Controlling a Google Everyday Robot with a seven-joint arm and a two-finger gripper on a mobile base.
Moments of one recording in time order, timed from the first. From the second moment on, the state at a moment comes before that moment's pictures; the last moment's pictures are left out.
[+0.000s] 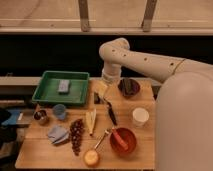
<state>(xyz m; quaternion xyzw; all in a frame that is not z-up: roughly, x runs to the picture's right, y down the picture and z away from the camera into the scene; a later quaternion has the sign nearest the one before) 0.031 0.011 0.780 -0.32 0.09 0.38 0.86</state>
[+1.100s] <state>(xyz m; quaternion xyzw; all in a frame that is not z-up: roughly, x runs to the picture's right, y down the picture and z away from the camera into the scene) -0.074 0.100 0.773 -0.35 0.07 0.31 0.88</state>
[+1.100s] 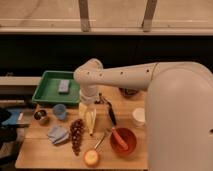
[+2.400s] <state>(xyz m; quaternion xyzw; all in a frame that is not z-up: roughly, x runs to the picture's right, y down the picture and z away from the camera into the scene) -0.068 0.143 0.834 -0.40 0.10 0.34 0.85</state>
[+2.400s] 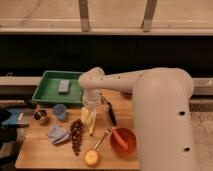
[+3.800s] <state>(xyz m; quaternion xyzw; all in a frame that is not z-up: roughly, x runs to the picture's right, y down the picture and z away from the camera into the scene) -0.067 0.170 0.861 -0.42 0.13 0.33 0.83</state>
